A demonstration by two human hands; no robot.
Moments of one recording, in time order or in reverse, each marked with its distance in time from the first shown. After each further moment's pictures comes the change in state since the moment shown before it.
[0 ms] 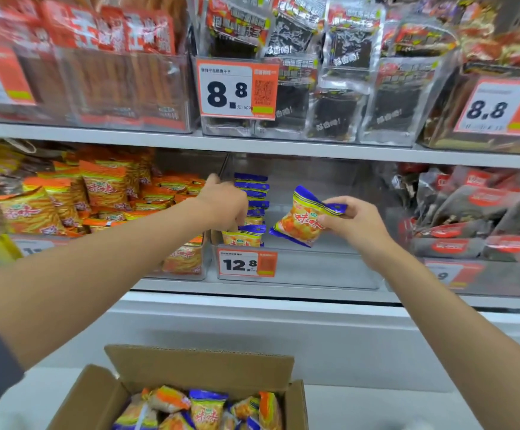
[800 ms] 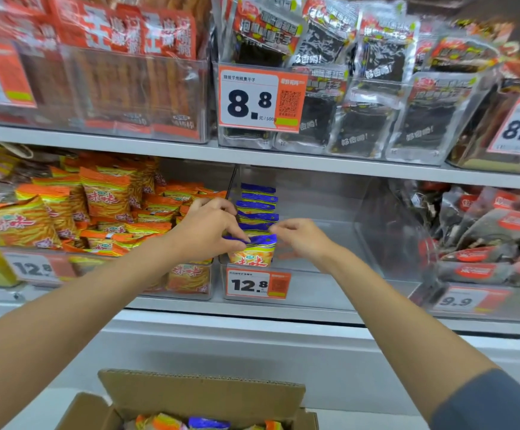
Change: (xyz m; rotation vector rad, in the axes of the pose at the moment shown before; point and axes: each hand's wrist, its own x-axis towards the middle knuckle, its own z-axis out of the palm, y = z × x) left_hand -0.026 -0.042 0.046 -0.557 0.248 0.102; right_hand 0.040 0.006 0.099 -0.143 -0.319 0.278
